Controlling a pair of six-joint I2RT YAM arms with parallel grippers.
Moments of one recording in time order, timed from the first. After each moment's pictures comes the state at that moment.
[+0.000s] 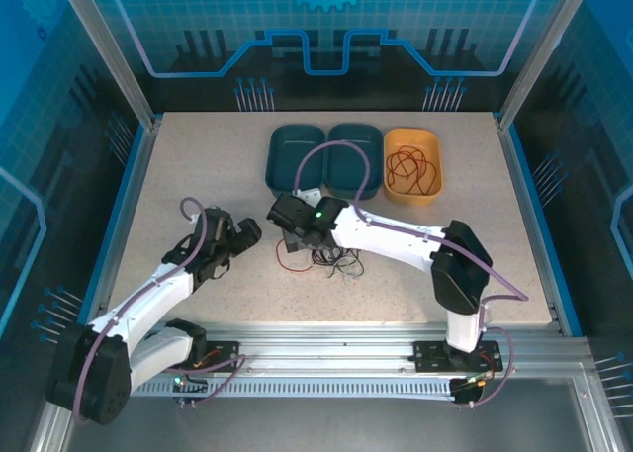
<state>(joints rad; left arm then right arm) -0.26 1.02 0.49 -0.31 -0.08 -0.84 1.04 1.89 1.58 -0.96 0.43 0.76</state>
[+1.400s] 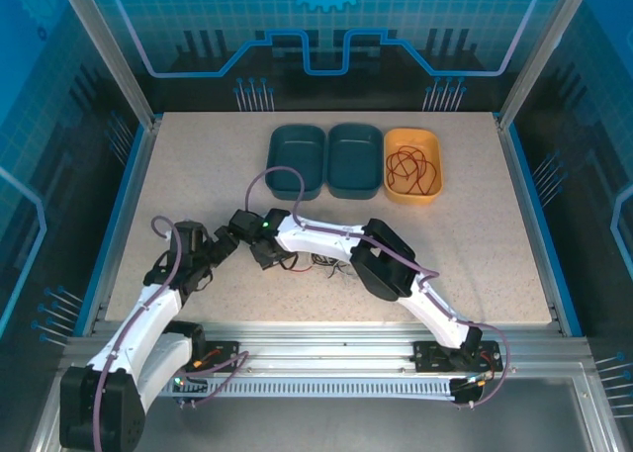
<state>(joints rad) -0.05 0.84 0.37 -0.37 0.02 -0.85 1.08 2.38 1.98 -0.96 0.22 0.60</state>
